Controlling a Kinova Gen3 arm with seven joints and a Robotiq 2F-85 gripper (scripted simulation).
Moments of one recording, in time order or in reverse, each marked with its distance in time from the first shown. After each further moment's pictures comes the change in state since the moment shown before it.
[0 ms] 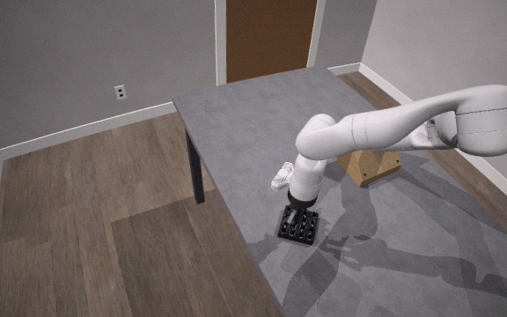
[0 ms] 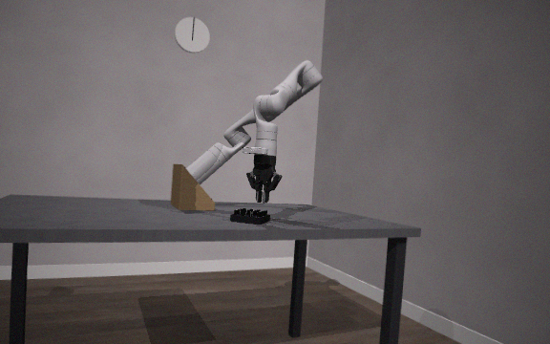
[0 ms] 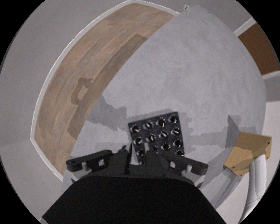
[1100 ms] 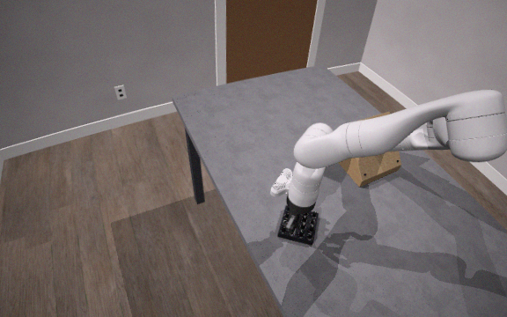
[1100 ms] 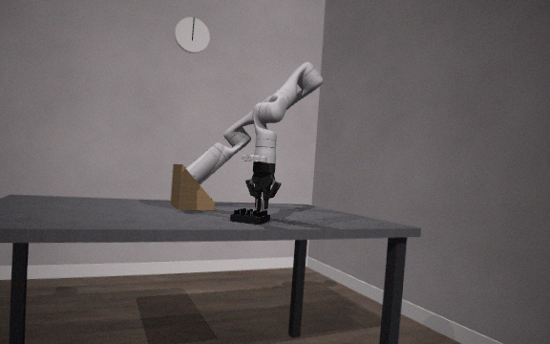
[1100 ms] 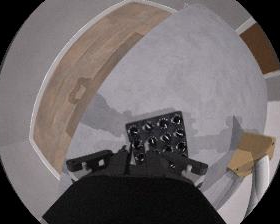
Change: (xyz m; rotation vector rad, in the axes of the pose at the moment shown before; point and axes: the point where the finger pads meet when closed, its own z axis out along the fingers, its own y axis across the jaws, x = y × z) arm -0.001 0.002 0.025 -0.004 -0.003 0.001
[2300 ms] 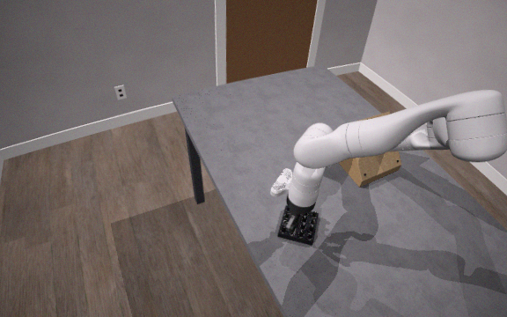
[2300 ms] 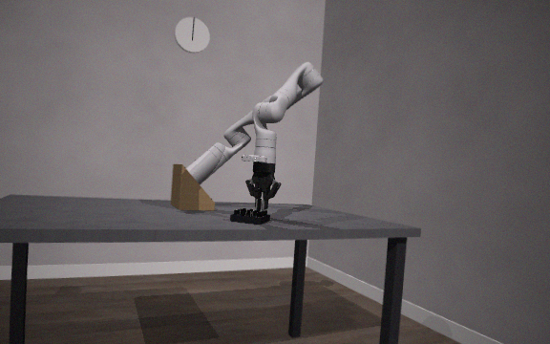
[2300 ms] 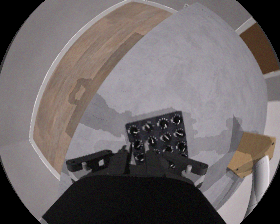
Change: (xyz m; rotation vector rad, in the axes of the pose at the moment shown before) arm 0.000 0.000 0.000 0.000 0.000 0.000
